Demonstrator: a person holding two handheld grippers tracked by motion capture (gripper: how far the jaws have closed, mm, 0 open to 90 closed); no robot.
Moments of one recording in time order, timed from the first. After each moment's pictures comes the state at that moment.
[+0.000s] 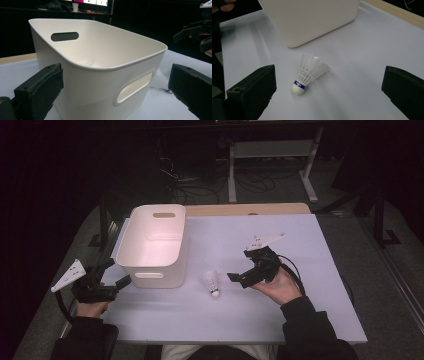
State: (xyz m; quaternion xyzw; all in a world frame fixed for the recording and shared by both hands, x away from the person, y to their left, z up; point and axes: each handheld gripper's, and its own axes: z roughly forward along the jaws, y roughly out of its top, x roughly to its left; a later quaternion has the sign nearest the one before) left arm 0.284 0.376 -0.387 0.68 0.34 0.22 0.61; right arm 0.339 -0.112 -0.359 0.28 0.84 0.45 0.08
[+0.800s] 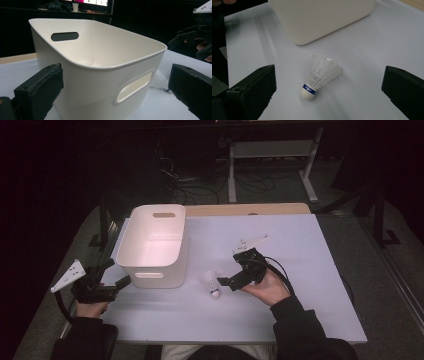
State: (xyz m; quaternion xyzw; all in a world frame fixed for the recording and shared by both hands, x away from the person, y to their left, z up) left arm 0.283 0.376 -0.387 0.68 0.34 0.22 0.61; right arm 0.343 -0.083 -0.370 0.27 0.86 0.43 0.06
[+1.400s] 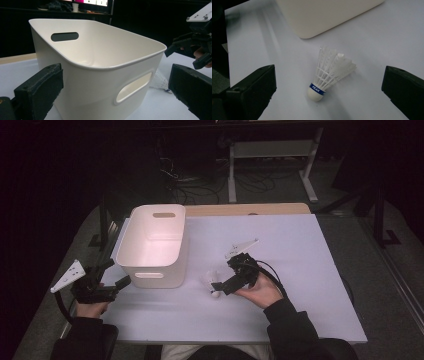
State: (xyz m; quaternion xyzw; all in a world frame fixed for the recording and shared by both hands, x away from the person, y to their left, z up) left arm 0.283 0.376 -0.387 0.68 0.34 0.22 0.61; right arm 0.344 -0.065 -0.387 0.28 0.87 0.41 0.03
